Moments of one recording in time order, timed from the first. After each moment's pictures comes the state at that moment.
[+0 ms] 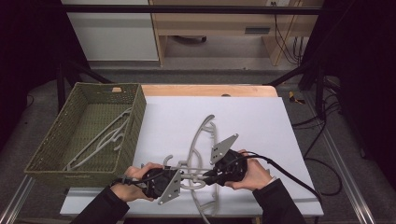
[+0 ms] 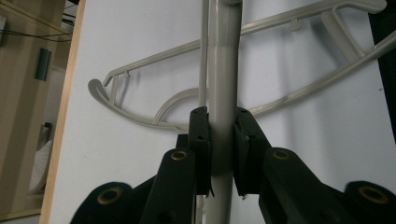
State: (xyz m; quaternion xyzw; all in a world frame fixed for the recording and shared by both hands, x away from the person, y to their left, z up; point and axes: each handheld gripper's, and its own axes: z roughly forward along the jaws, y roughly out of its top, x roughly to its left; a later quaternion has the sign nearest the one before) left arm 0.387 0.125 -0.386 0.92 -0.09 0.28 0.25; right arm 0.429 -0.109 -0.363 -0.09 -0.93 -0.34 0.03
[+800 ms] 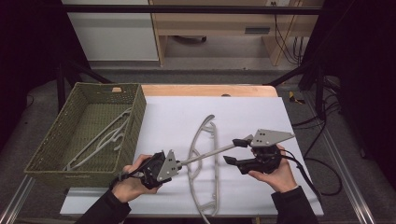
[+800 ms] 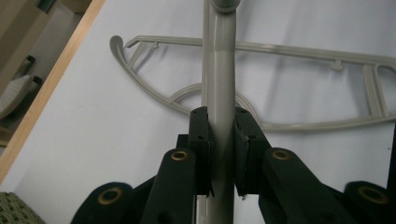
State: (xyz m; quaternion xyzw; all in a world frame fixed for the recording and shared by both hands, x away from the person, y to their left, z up) left arm 0.404 0.130 -0.367 0.92 0.10 0.24 0.30; right arm 0.425 -0.188 -0.346 -0.25 -0.82 -0.49 -0.14
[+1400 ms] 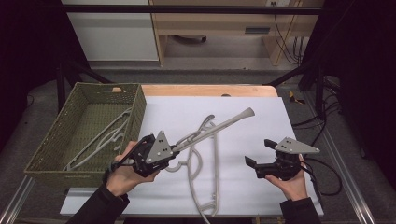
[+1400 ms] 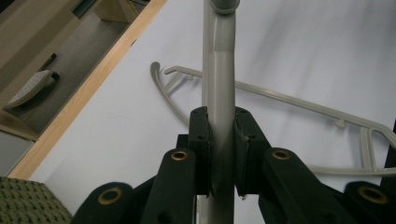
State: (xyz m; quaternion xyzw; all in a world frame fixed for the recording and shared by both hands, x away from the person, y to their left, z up) left arm 0.407 0.139 -0.309 0.89 0.15 0.25 0.35; right arm 0.416 -0.241 -0.384 -0.37 -0.75 -0.50 -0.21
